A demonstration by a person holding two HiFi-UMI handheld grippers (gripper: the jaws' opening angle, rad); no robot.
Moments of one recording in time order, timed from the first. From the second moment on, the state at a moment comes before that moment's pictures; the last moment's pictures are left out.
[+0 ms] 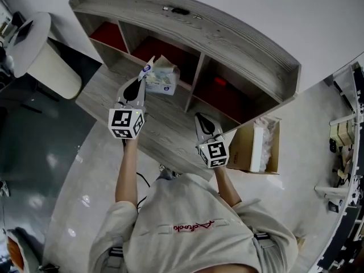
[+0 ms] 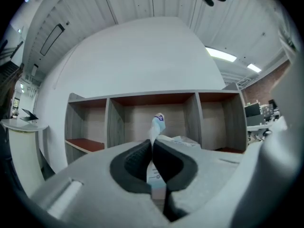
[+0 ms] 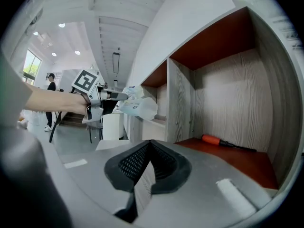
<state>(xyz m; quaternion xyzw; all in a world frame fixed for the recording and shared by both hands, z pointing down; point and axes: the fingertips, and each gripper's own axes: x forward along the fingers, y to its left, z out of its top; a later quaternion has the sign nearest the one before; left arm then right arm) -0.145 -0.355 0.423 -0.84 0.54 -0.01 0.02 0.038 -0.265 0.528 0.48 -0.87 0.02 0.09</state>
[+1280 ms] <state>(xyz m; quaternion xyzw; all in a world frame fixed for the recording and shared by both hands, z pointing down) -0.165 -0.178 0.508 -0.81 0.59 -0.01 -0.04 0.027 -0.215 0.506 0.45 -0.89 -0.01 0.06</state>
